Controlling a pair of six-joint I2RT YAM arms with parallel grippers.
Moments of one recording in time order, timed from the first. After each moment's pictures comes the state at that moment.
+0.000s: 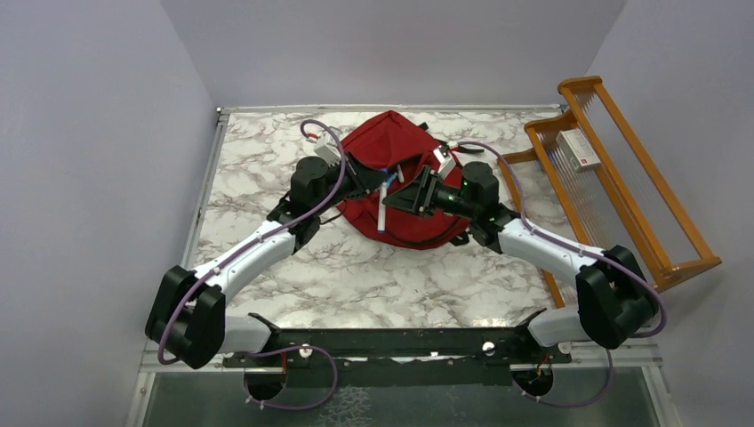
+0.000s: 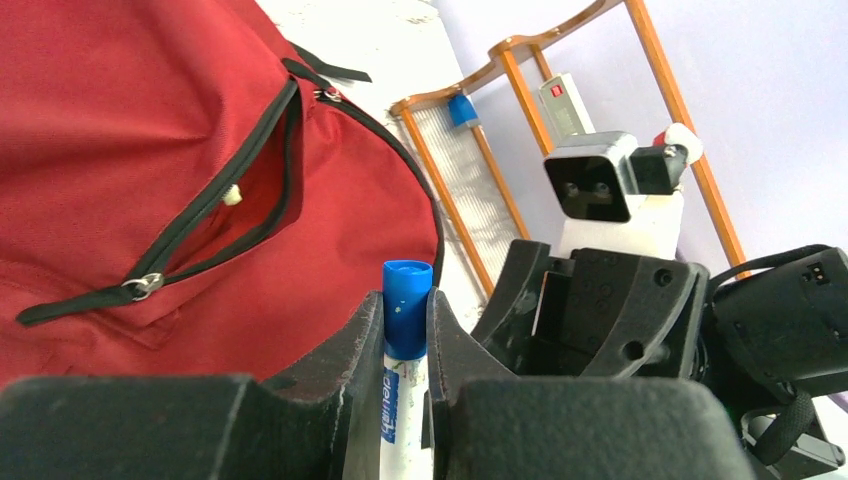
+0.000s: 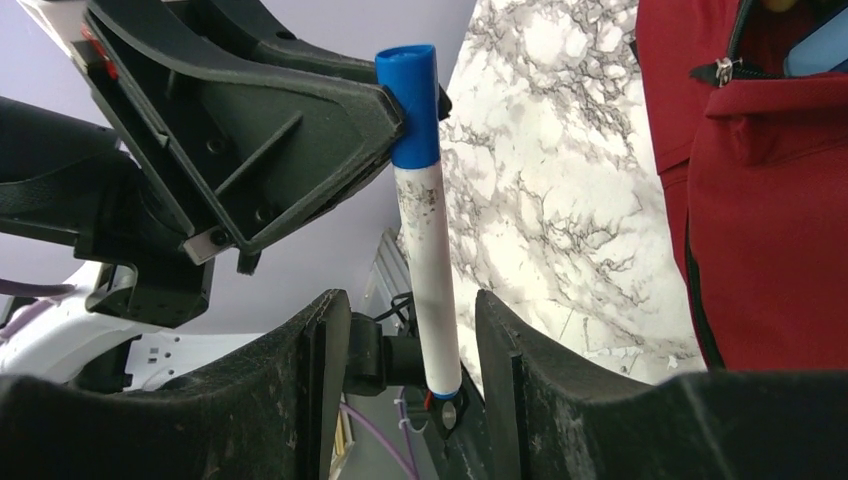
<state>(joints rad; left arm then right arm) -0.52 1.29 0.82 0.34 0.21 -0.83 0.56 1.39 0.79 0.43 -0.57 0.99</state>
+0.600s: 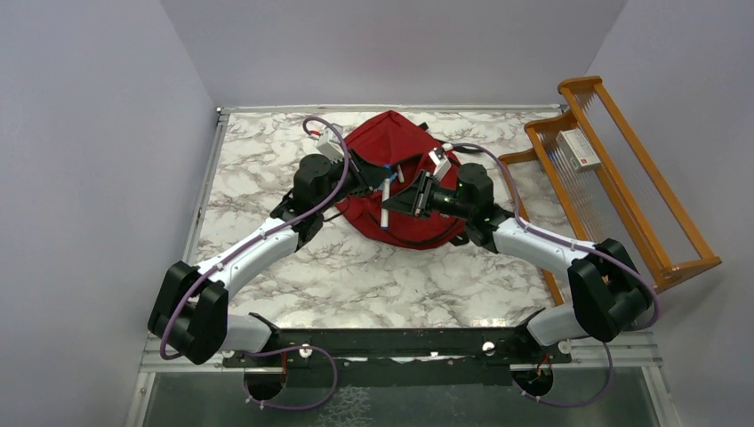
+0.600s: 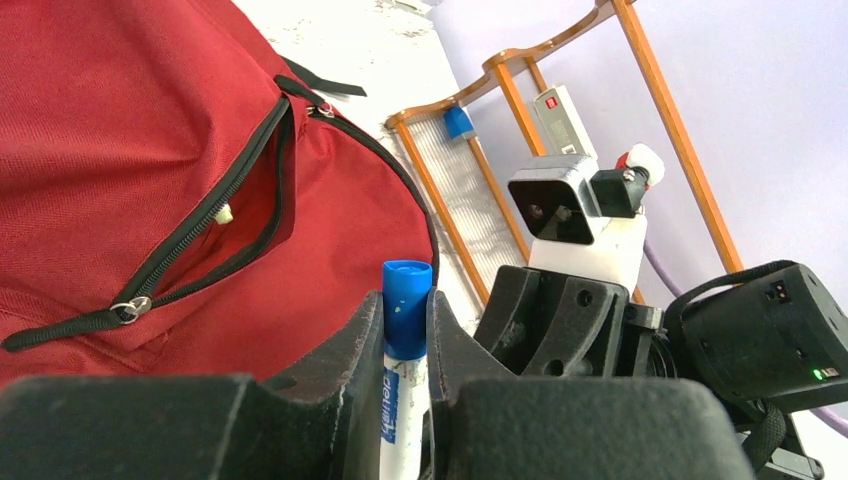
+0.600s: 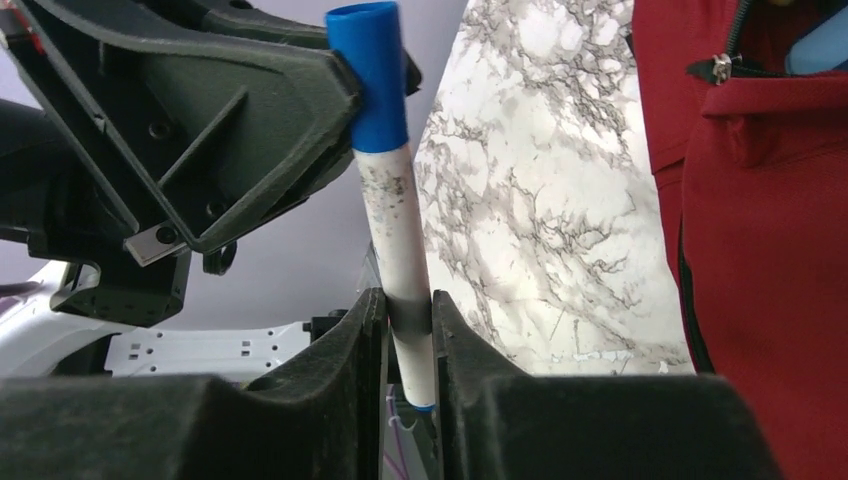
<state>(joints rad) -0.55 1.33 0.85 0.36 0.20 -0.83 0.58 1.44 0.78 0.47 -0.57 0.99</state>
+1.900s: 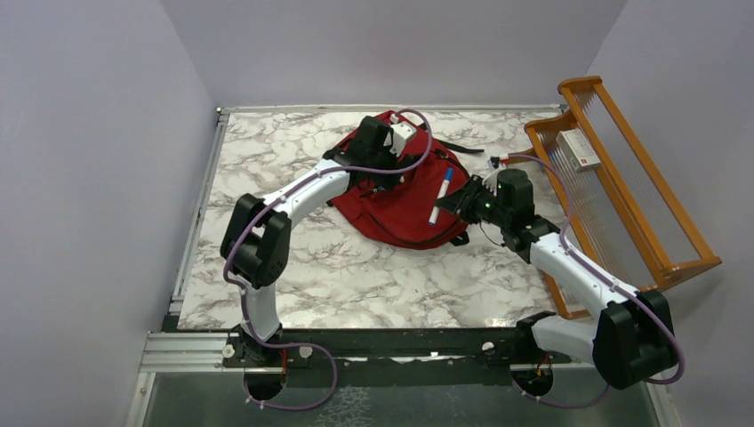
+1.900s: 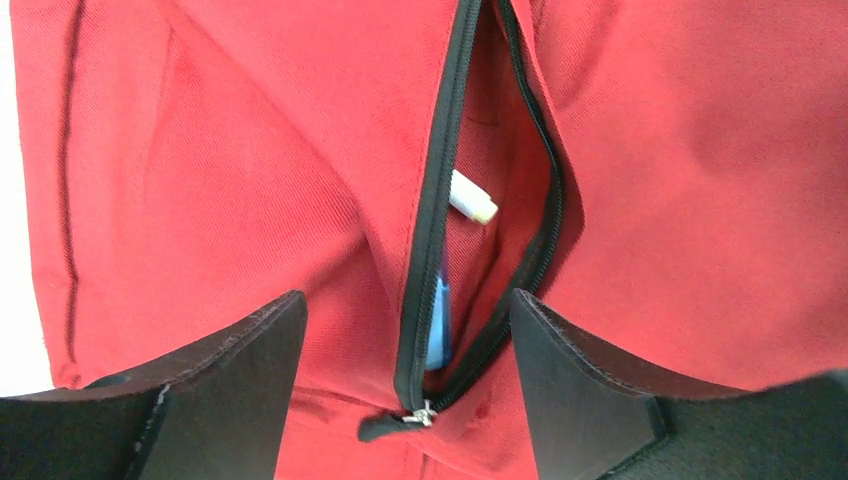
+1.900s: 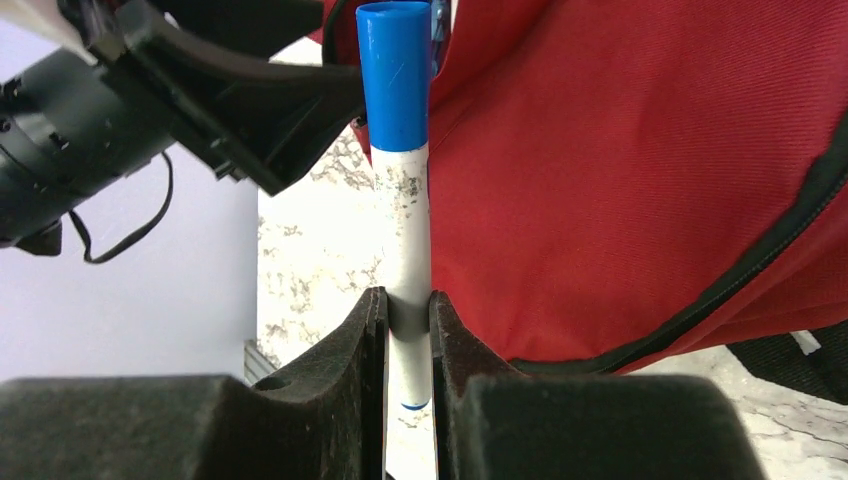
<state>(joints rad) -0.58 1.86 1.49 -0.34 0.08 0.13 0.33 1.17 0.68 0.05 -0.33 0.84</state>
